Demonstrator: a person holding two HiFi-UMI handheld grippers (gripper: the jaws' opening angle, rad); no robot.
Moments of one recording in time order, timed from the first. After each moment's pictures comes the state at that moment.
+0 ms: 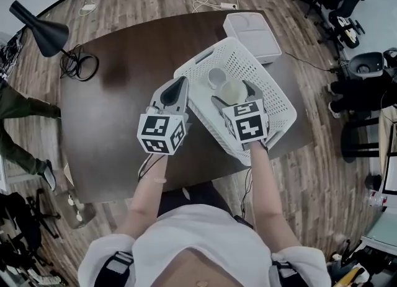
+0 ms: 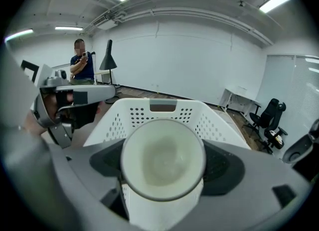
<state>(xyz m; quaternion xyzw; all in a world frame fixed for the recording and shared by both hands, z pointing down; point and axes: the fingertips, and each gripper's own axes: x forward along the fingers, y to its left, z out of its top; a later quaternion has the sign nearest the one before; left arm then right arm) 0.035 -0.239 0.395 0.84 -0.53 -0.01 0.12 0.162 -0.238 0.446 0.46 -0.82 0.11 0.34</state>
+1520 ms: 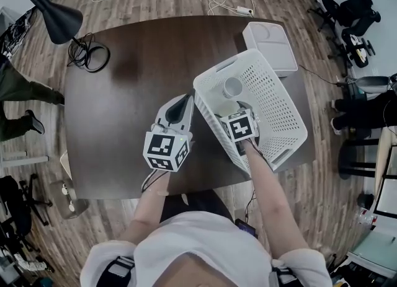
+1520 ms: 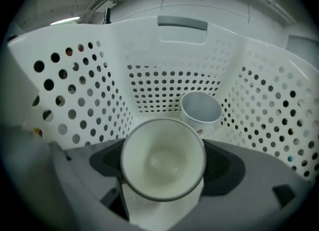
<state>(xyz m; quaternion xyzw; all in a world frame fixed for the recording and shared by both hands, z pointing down) -0.007 -0.224 0.431 0.82 -0.55 -0.02 0.14 0.124 -0.244 0.590 0.37 -0.80 0.20 0.43</state>
